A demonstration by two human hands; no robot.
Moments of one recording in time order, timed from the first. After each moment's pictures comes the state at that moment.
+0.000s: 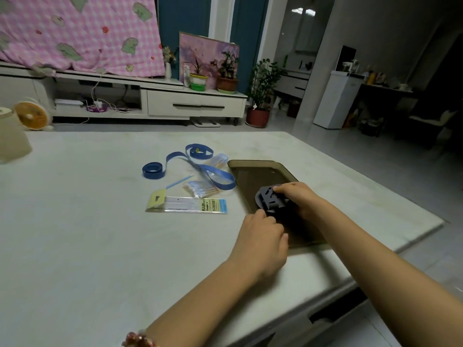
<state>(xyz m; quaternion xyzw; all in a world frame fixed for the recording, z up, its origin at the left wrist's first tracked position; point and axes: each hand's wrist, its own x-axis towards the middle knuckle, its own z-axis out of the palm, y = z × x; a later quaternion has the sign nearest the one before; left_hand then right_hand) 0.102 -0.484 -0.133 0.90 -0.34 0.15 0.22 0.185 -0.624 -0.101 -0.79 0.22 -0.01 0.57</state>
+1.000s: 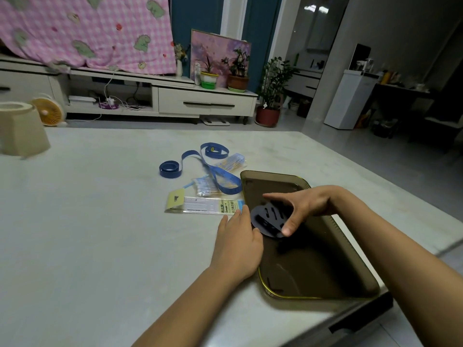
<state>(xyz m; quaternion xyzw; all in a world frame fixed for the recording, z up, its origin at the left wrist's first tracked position) 0.127 -0.430 -0.156 0.91 -0.17 0.04 0.37 0.184 -0.600 -0.073 -0.90 -0.04 0.36 0.26</state>
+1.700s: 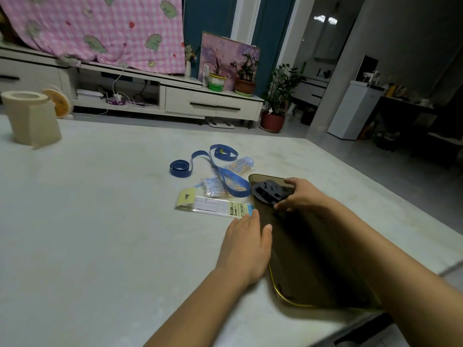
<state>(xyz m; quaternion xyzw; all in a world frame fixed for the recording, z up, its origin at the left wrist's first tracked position) 0.126 -0.424 -0.156 0.92 -0.17 0.03 0.35 0.209 -0.580 -0.094 -0.95 0.11 0.04 0.27</state>
